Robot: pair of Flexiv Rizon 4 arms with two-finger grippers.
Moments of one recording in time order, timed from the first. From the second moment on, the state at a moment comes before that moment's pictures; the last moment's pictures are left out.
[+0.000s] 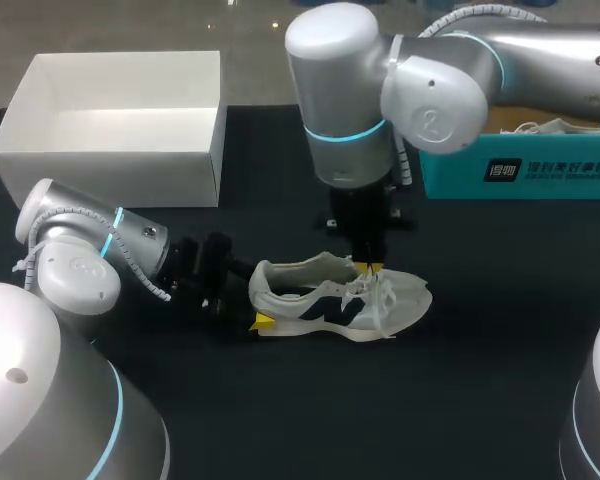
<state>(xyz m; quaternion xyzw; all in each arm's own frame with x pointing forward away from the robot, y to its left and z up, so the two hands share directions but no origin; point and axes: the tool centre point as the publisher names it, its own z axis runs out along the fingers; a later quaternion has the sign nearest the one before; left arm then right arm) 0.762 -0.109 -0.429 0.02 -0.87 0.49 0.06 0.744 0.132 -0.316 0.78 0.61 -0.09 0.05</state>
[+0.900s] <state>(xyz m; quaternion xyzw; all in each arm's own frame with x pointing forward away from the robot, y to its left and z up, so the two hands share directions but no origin) 0.762 -0.110 -0.428 0.02 -0.87 0.49 0.06 0.738 0.073 -0.363 0.81 0.57 -0.10 -0.01</state>
